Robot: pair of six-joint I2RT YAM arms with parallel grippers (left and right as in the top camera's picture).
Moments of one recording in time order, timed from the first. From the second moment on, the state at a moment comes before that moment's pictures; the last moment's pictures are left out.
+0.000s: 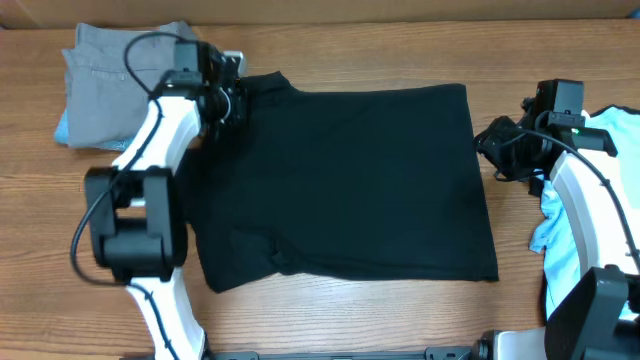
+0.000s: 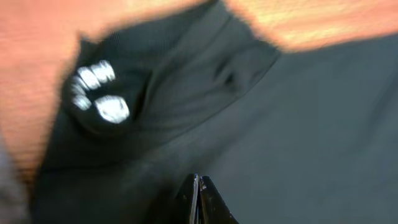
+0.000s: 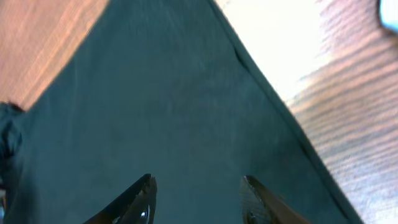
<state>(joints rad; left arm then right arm) -0.02 2.13 1.56 -0.50 0.33 0.06 -0.16 1.60 1.21 -0.78 -0.27 0.52</state>
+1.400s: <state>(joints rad) 0.00 1.72 1.79 -1.15 0.15 0.01 -0.16 1.35 1.09 -0.91 -0.23 0.51</state>
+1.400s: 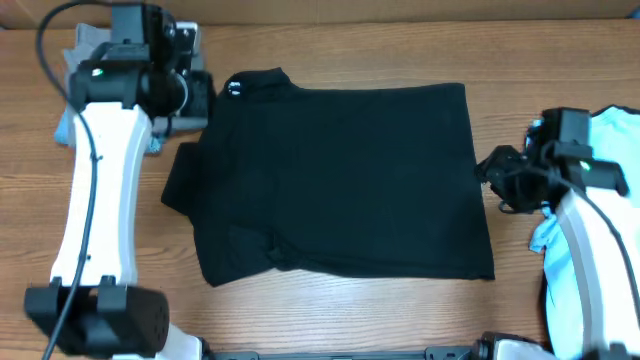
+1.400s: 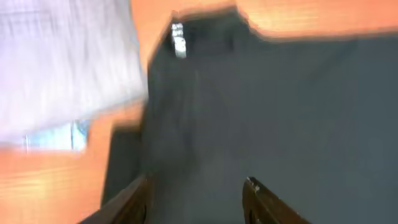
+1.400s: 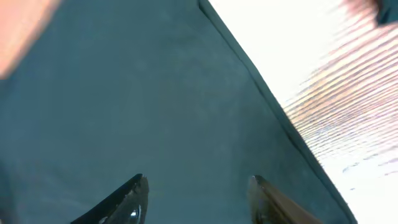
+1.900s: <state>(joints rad) 0.00 1.74 1.35 -1.28 0.24 0.03 -0.16 1.25 1.09 -1.04 -0.23 0.51</state>
